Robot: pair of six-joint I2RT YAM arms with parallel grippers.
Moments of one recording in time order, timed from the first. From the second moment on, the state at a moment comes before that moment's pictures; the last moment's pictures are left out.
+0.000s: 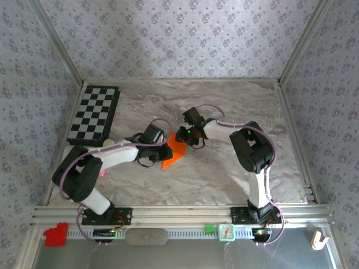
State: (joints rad) left arm -0.67 1.55 0.80 -0.25 0.27 -0.77; right arm 0.62 1.99 1.25 -0.30 -0.28 0.78
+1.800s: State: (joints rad) left arm -0.63 1.64 0.77 -0.19 0.28 -1.09; right arm 0.62 1.73 0.85 -0.07 -0.42 1.11
